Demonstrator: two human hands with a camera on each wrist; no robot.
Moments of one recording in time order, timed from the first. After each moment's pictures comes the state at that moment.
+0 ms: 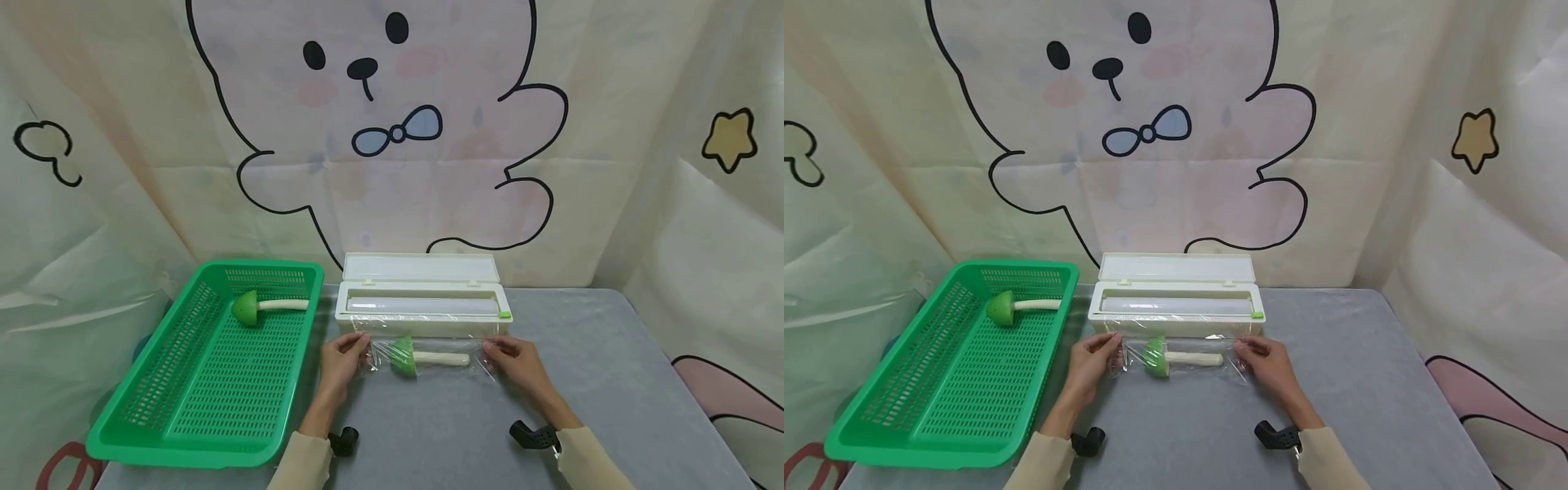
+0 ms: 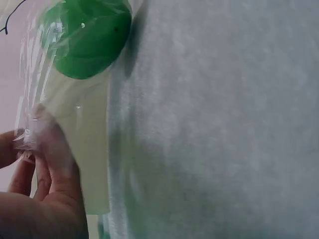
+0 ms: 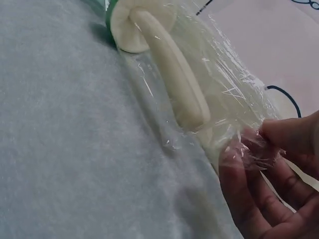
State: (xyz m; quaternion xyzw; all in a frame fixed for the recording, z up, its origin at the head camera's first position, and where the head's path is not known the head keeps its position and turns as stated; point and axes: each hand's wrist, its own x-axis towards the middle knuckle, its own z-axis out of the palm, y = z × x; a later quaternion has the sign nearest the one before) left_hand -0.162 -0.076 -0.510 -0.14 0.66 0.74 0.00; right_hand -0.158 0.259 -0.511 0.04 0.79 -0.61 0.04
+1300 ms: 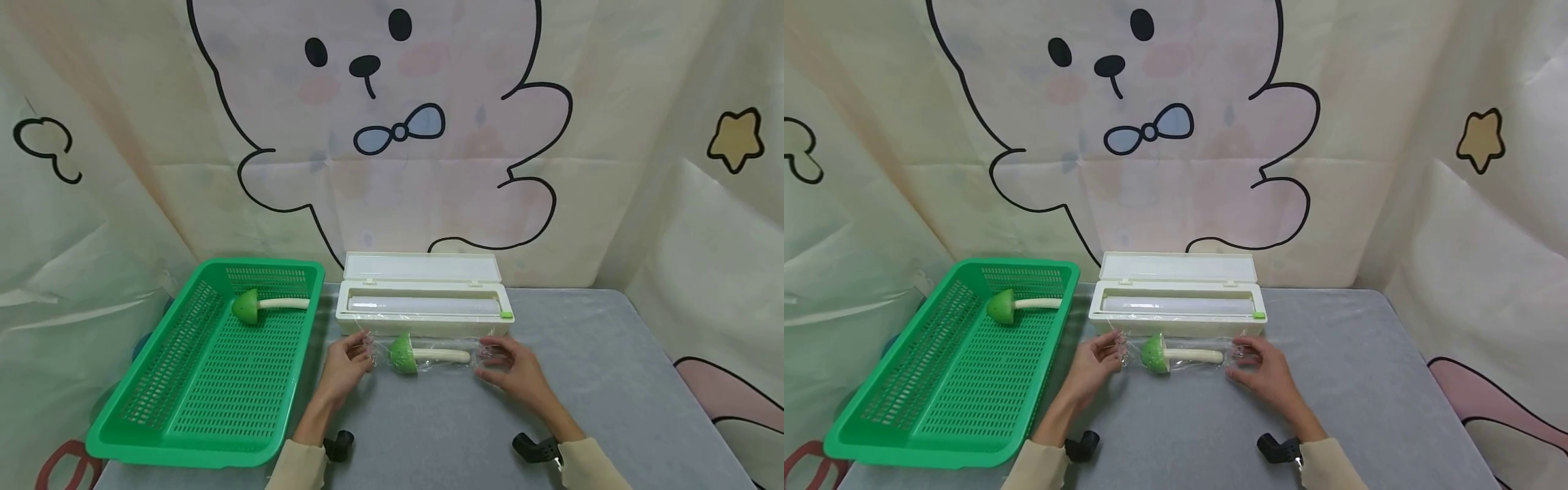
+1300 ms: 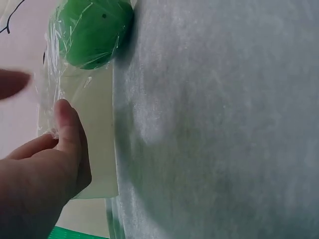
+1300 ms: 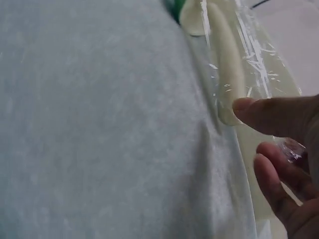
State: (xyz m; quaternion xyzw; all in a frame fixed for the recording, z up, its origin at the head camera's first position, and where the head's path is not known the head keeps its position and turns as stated) left_hand -0.150 -0.083 -0.500 -0.02 0.69 0.72 0.06; right_hand -0.146 0.257 -0.517 -0.16 0.82 -0.55 -0.05
